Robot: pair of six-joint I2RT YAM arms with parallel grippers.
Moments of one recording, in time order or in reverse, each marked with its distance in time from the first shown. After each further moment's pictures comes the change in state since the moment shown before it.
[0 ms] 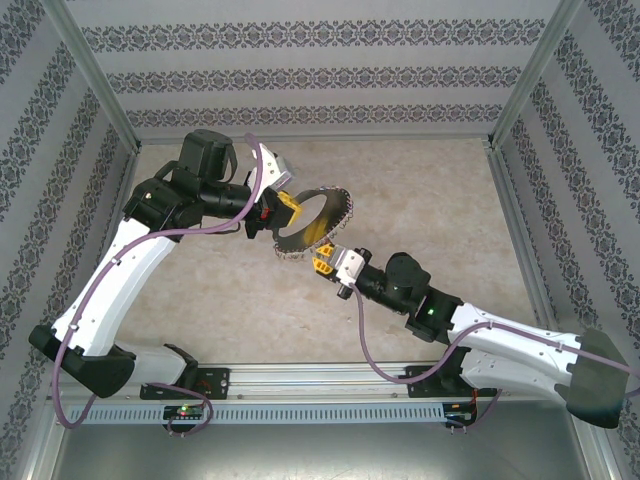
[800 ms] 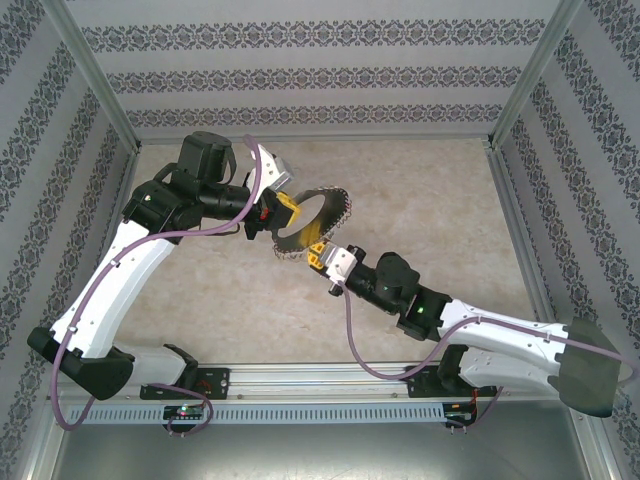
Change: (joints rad) left arm 0.000 -0.012 -0.021 0.013 -0.012 -0.023; right arm 0.035 0.079 0.026 0.056 0.108 -0.018
